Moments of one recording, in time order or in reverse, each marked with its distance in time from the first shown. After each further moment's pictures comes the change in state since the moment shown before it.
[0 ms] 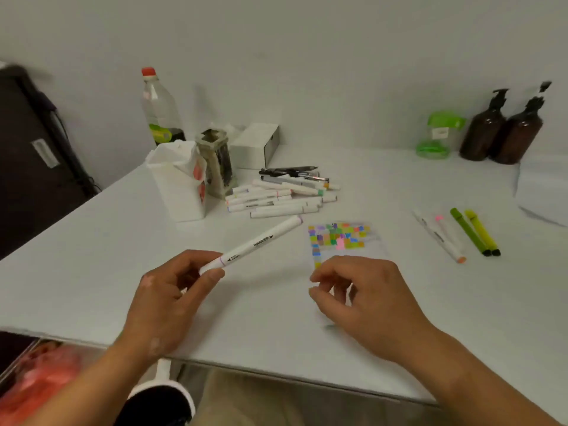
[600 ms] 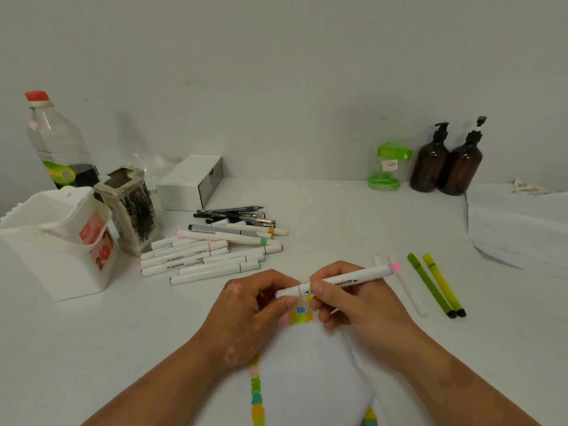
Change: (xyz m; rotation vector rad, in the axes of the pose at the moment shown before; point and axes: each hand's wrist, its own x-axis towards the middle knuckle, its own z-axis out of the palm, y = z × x) left_hand 0.124 0.058 0.178 -0.190 -0.395 0.104; right_hand 0.070 0.113 -0.048 0.756 0.032 0.455
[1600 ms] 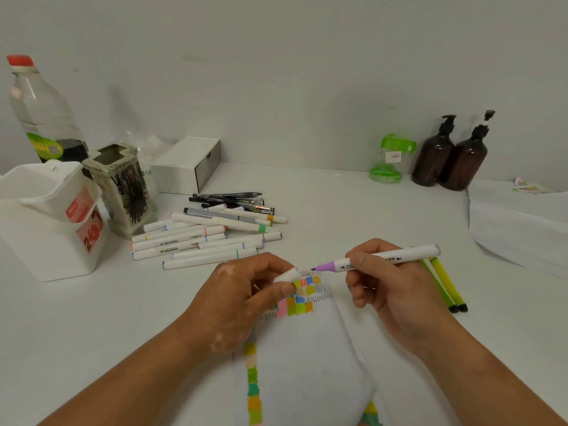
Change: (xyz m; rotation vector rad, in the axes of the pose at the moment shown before) left_hand 0.000 0.008 -0.015 -0.048 -0.096 -0.097; right_hand 0.001 -0.009 -0.021 0.202 0.135 -0.028
